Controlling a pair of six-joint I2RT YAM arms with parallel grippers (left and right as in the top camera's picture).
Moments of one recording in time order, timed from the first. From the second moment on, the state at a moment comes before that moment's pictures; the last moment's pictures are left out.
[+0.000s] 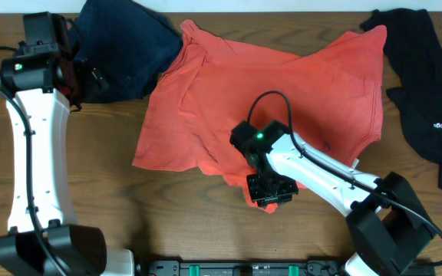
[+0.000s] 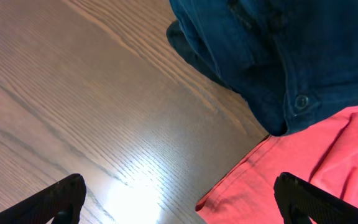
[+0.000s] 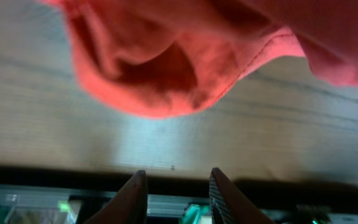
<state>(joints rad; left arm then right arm) 0.16 1.63 1.69 -1.21 -0.24 -0.41 0.75 1.77 1.18 -1.25 -0.15 0.58</state>
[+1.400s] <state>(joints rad) 0.16 1.70 1.69 -1.21 -0.22 -0.41 0.26 1.63 0.88 -1.11 -0.11 0.64</state>
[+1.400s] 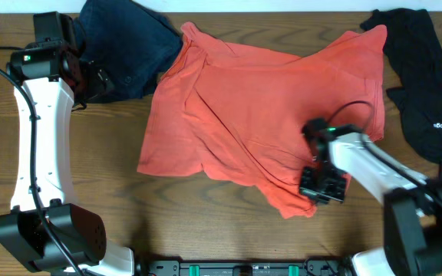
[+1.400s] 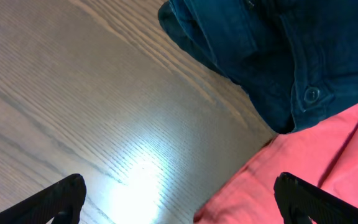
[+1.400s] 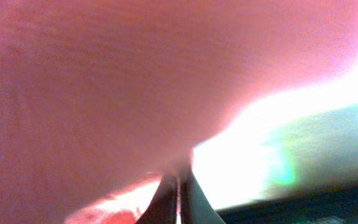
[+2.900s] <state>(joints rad) -0.13 1.48 1.15 -1.29 0.05 -0.45 -0.39 1.42 0.97 -1.16 -0.11 0.36</state>
